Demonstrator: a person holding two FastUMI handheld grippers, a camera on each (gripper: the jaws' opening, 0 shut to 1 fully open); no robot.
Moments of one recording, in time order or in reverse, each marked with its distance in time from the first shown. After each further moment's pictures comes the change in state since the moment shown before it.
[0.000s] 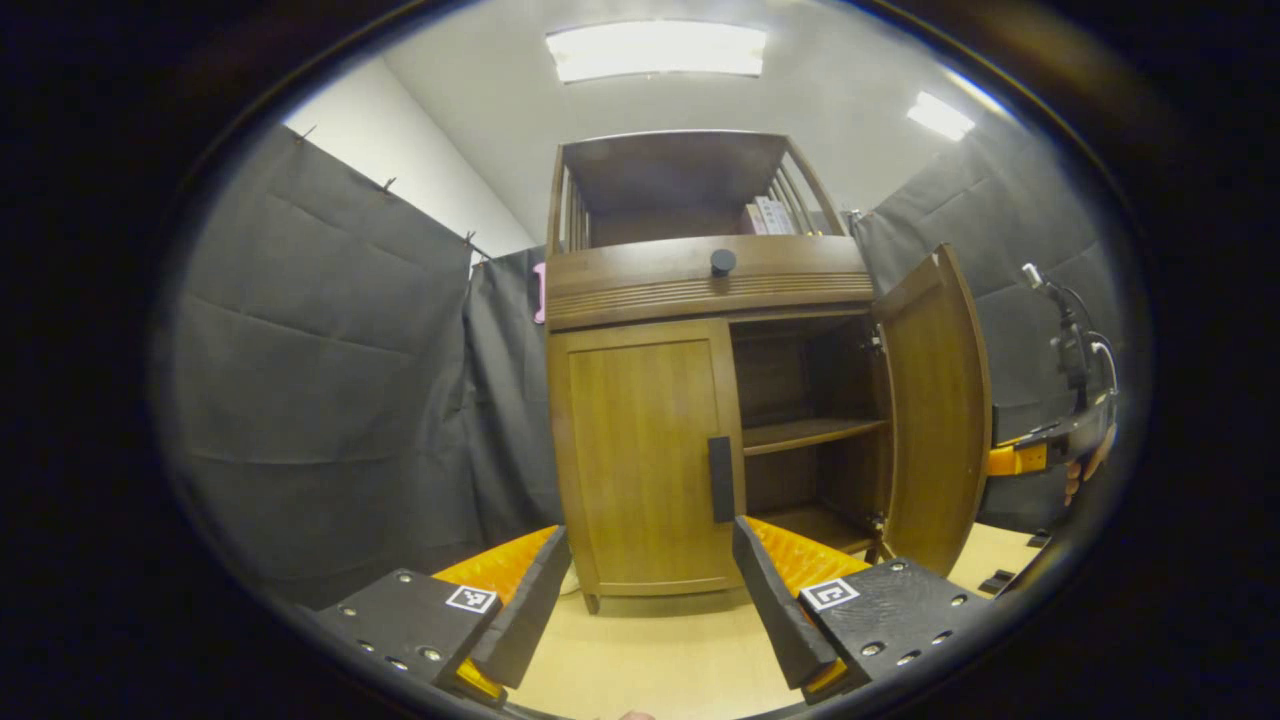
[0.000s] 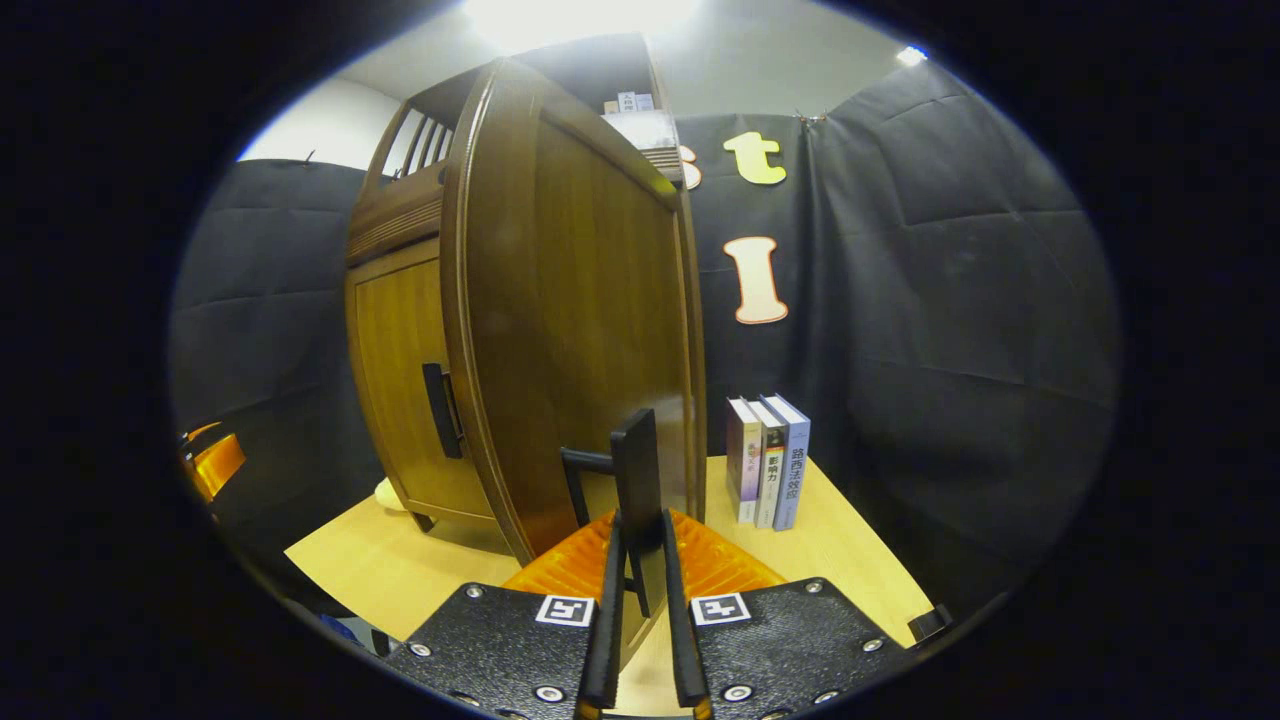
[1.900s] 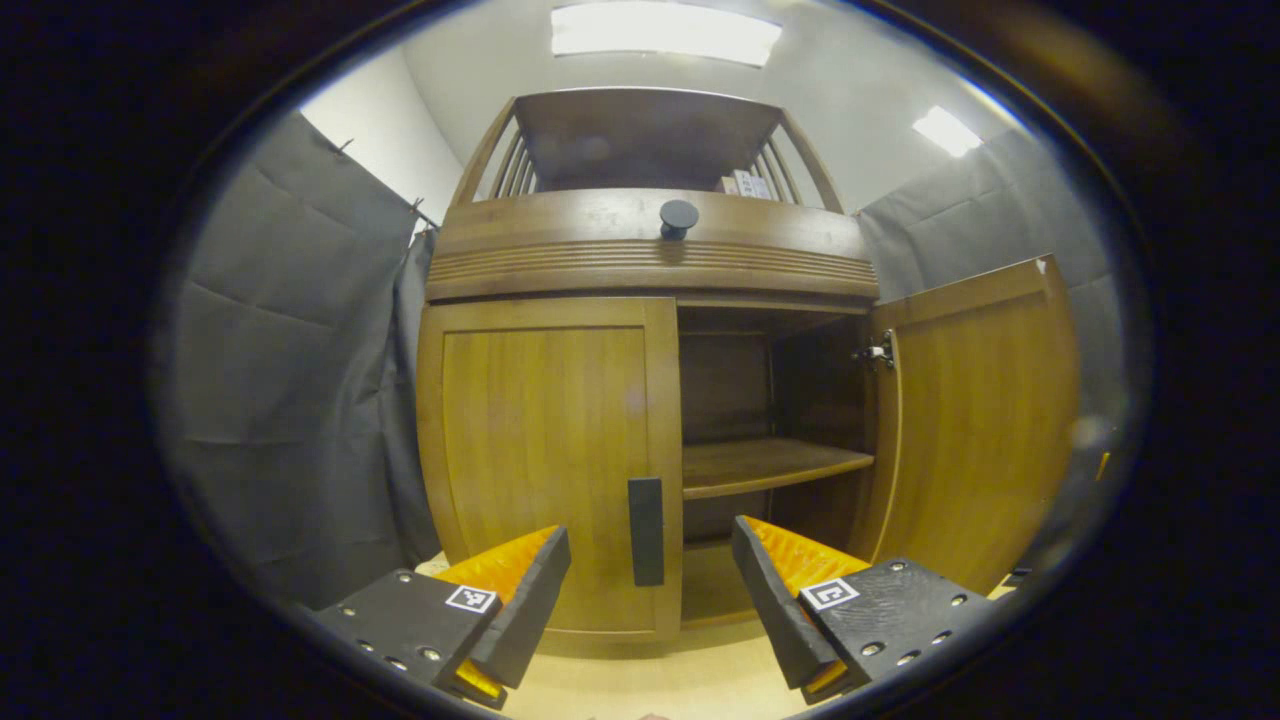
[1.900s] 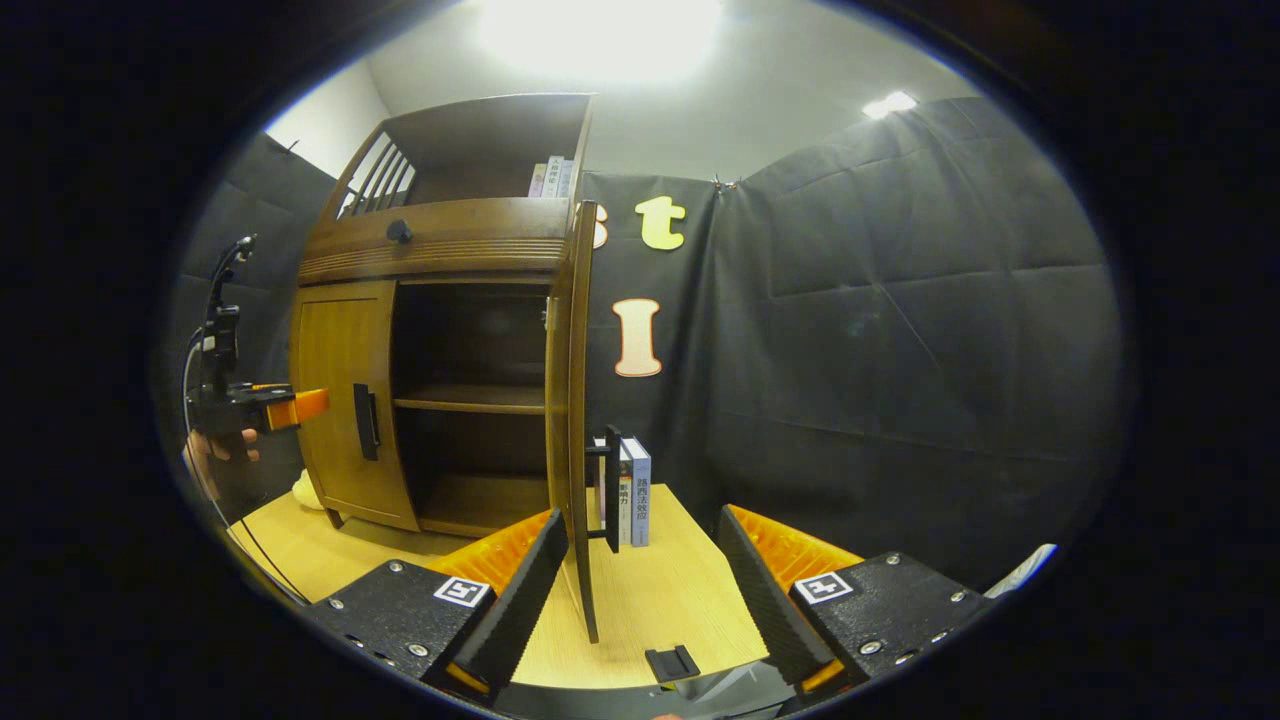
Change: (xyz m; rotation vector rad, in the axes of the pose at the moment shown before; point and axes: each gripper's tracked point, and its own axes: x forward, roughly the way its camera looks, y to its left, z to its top) left arm 0.136 -0.023 -0.001 -0.071 0.031 -0.174; right arm -0.142 -0.056 0.015 -0.061 -0.139 -0.314
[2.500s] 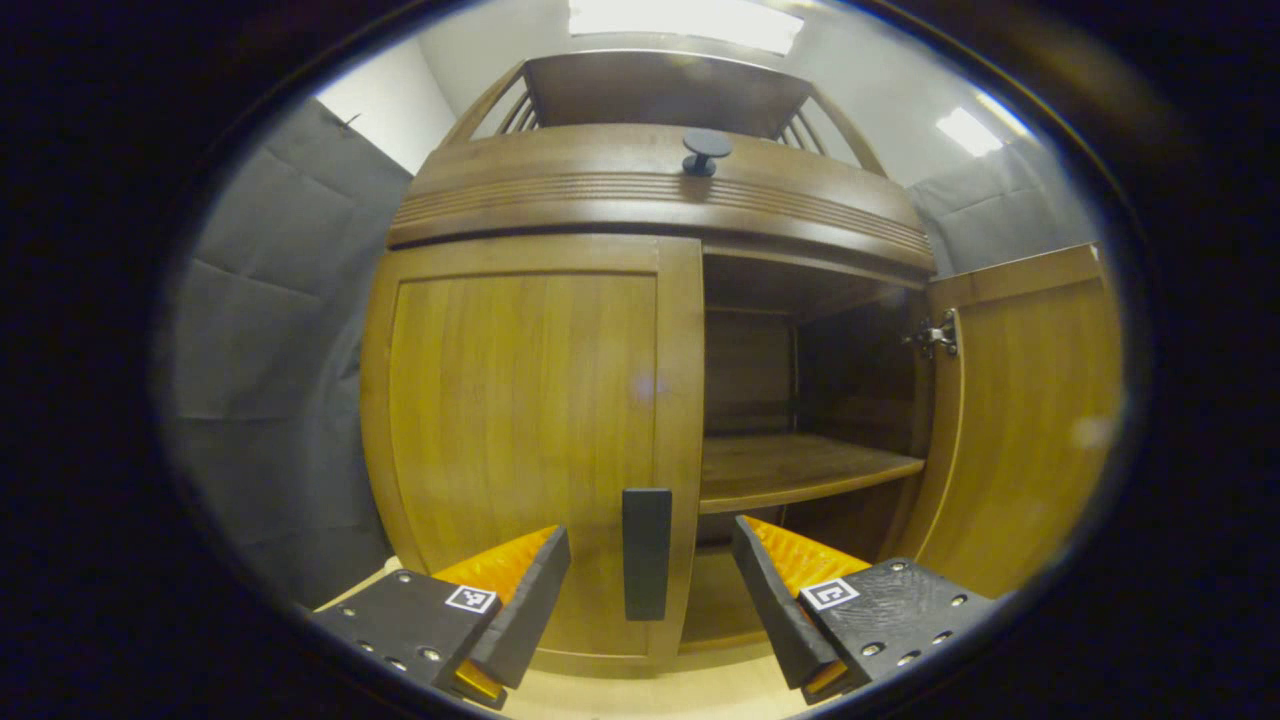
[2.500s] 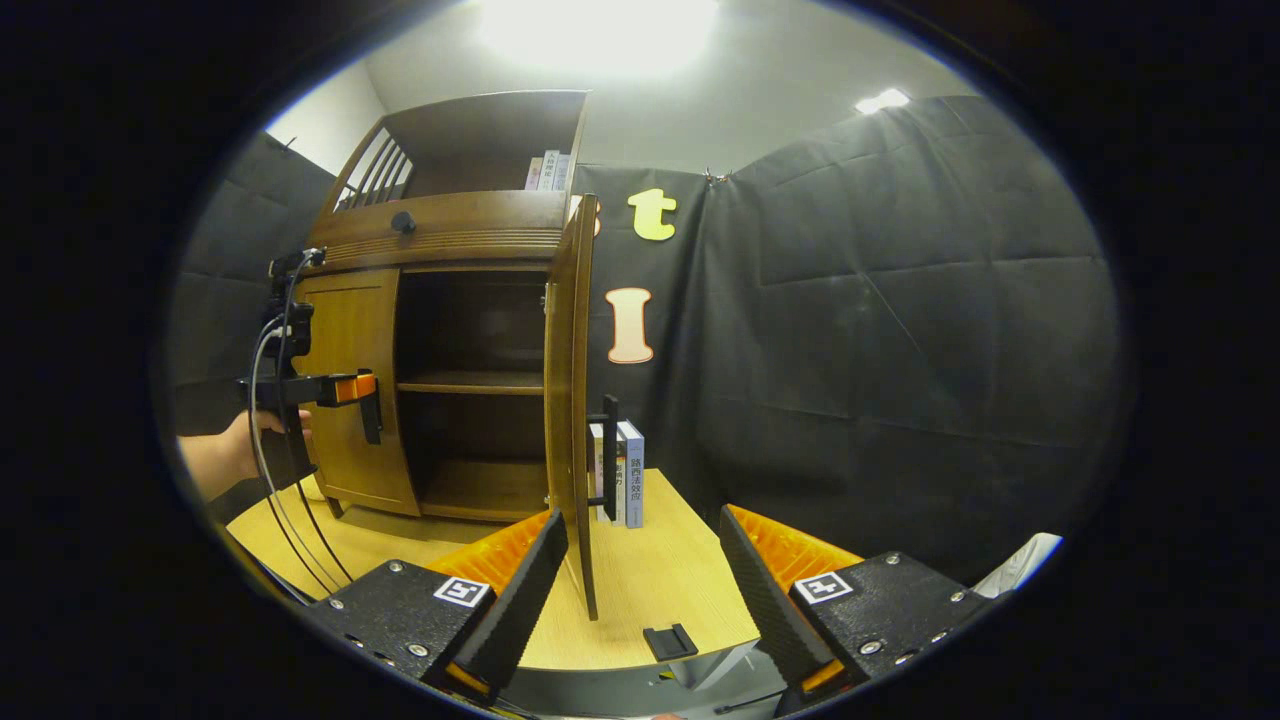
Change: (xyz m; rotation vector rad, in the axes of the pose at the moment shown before) left arm 0.096 0.008 -0.044 -0.055 0.056 0.013; right arm -0.028 -0.001 -0.018 -0.005 0.033 -0.016
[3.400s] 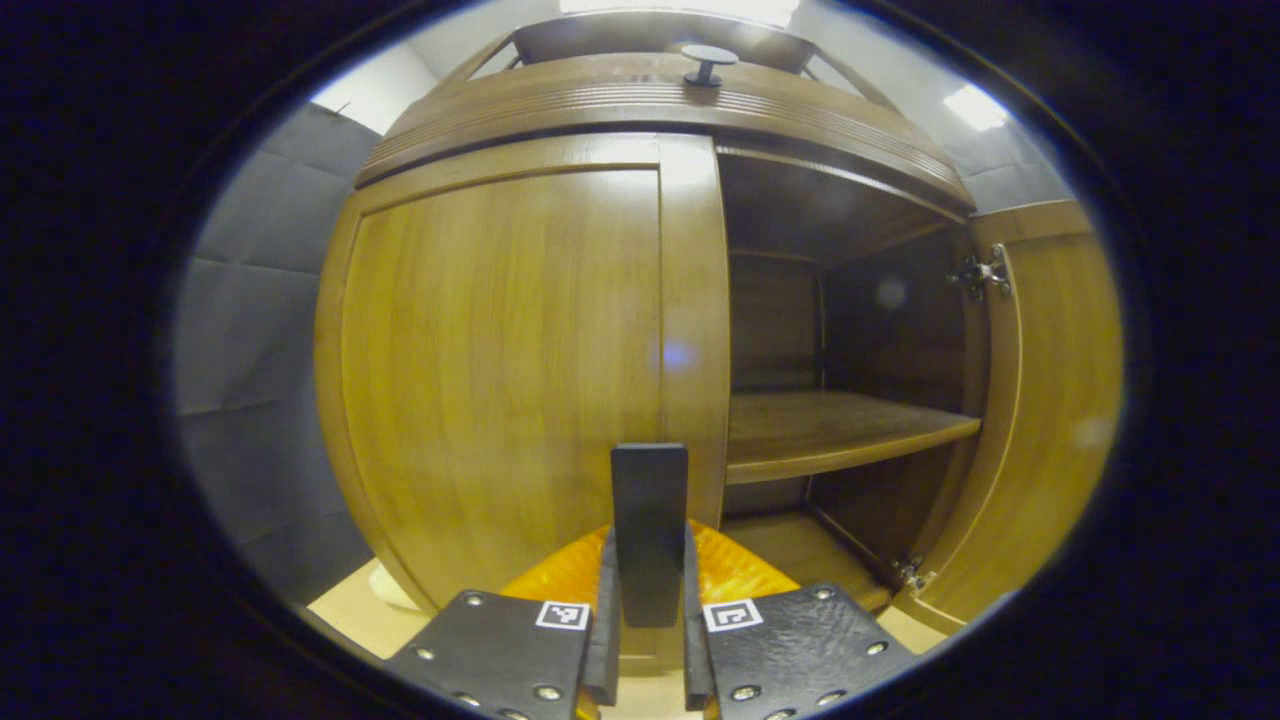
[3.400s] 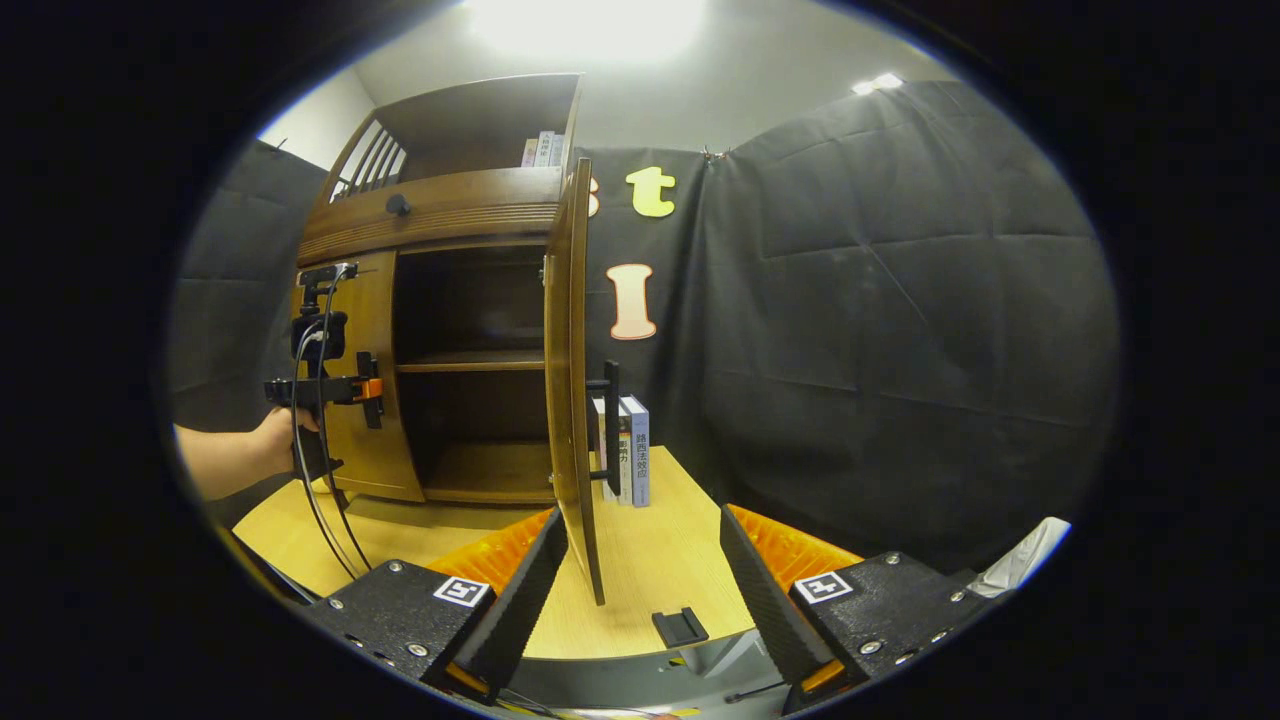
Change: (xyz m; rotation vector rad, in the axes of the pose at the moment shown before) left arm 0.046 -0.002 -0.049 0.011 0.104 0.016; right arm 0.005 0.005 -0.020 0.022 0.057 0.035
